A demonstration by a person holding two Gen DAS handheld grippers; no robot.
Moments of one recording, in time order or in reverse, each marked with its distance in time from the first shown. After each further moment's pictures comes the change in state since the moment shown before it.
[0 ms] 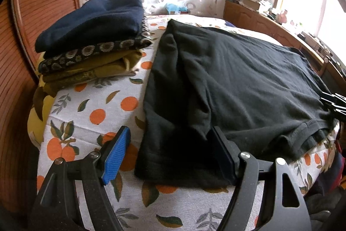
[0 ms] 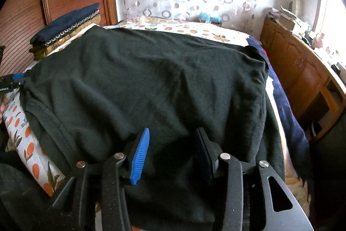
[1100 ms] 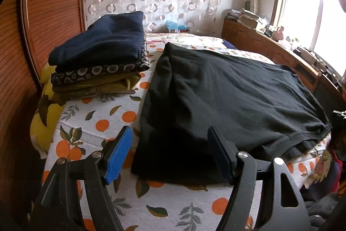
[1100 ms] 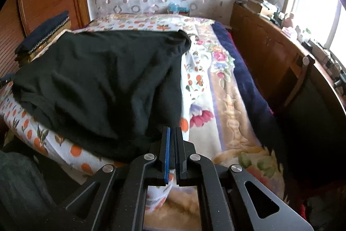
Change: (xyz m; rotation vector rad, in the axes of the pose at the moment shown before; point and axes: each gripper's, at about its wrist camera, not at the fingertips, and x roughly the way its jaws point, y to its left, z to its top) left arm -0.036 -0.007 -0.003 -0.039 -0.131 -0.001; right arm -0.103 -0.053 -0.005 0.112 0.066 -0.148
